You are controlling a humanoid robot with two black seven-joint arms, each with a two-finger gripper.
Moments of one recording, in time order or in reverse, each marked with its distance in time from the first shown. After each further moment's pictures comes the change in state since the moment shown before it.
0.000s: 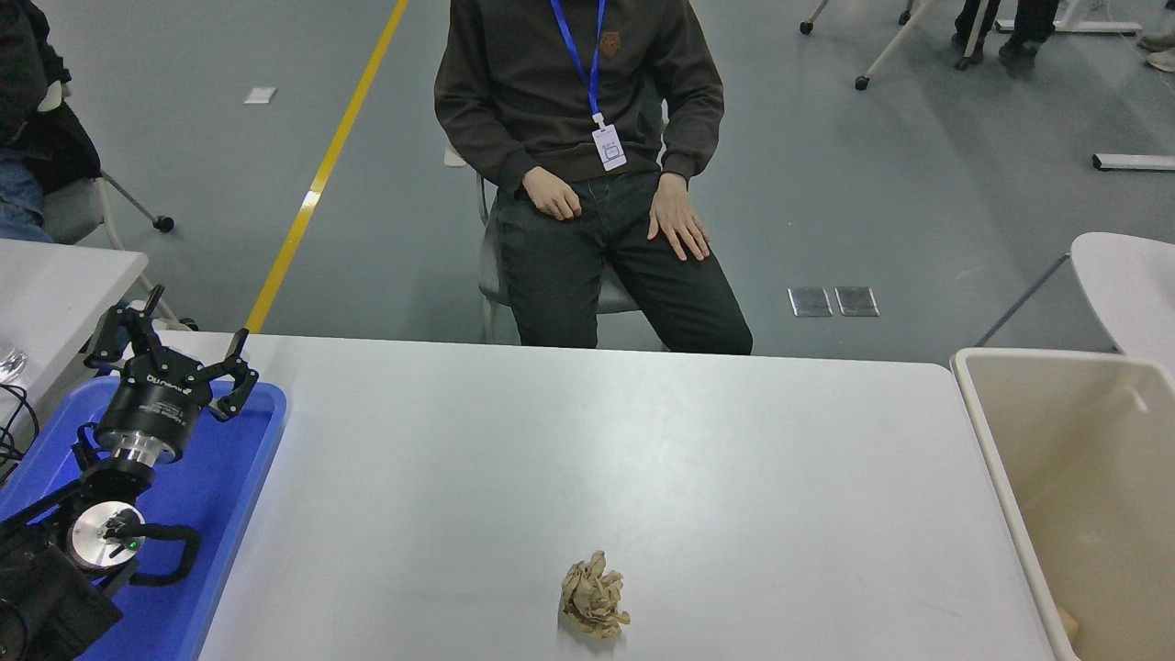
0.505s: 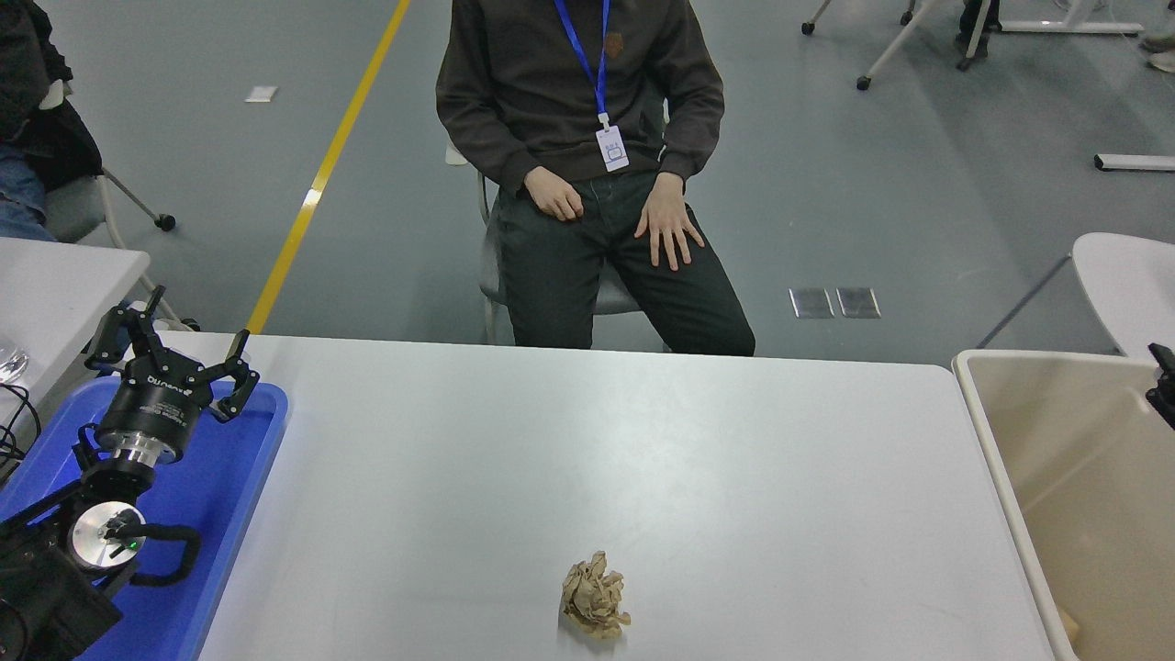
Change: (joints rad) left arm 0.000 0.000 0.000 0.000 0.000 0.000 0.000; right arm -0.168 0.021 0.273 0.436 0.073 -0.107 -0.042
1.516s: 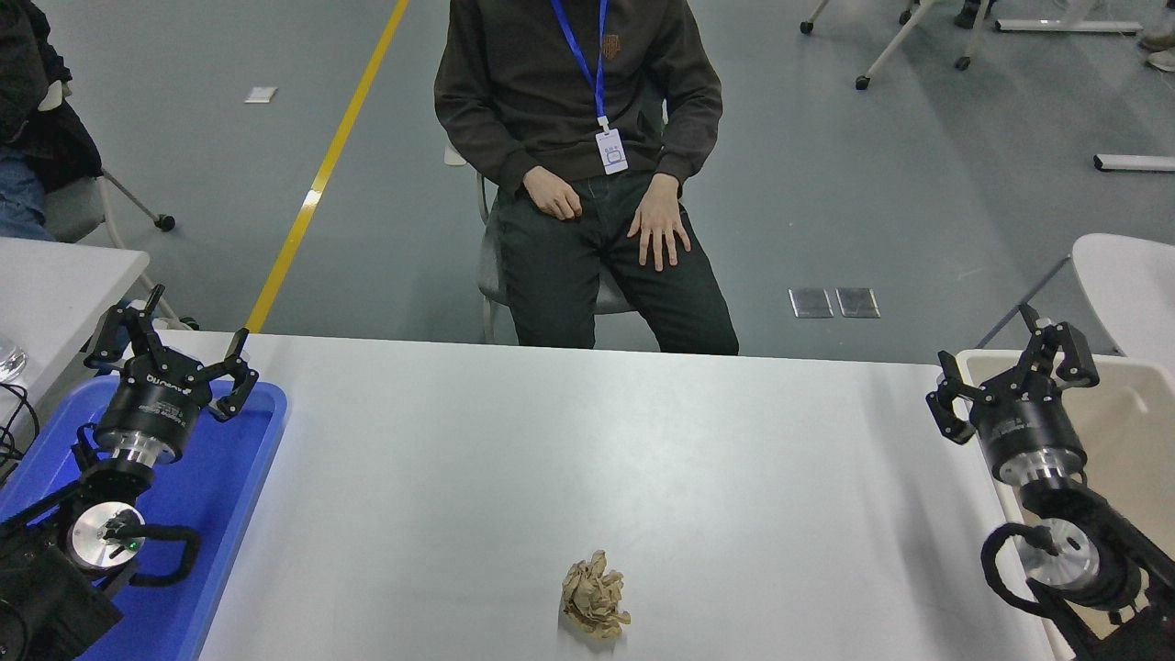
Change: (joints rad) left arm 0.000 0.000 0.000 0.000 0.000 0.000 0.000; right arm -0.190 0.533 0.553 0.193 -0.521 -0.244 0.002
